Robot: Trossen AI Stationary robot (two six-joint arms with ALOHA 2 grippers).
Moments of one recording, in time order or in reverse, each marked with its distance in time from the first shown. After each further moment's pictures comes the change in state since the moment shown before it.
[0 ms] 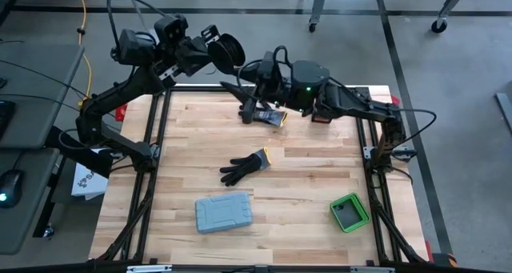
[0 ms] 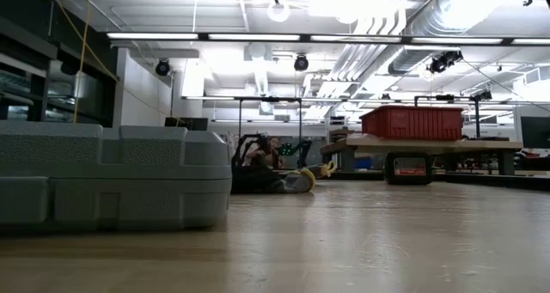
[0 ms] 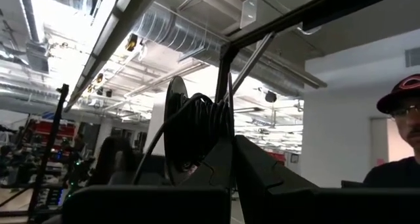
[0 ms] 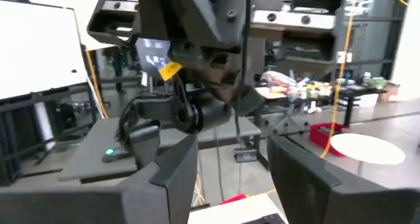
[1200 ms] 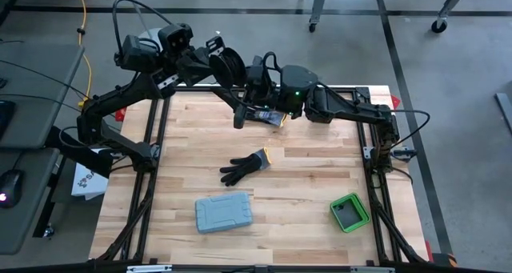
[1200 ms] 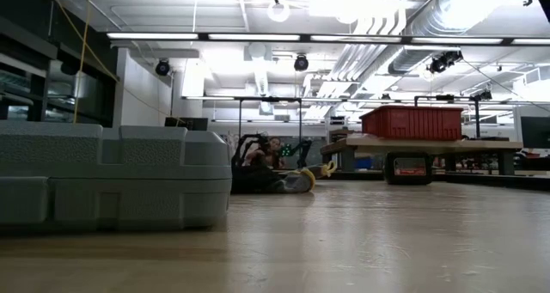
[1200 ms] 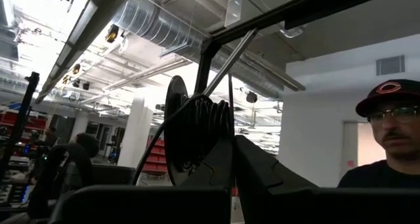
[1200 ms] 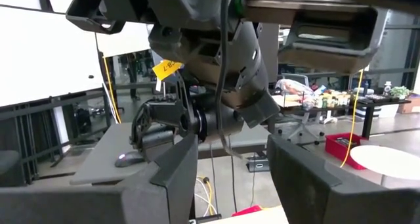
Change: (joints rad) left arm -0.090 0.004 -0.001 -0.002 -0.015 -0.018; right arm 0.000 0.063 0.000 0.106 -0.061 -0.008
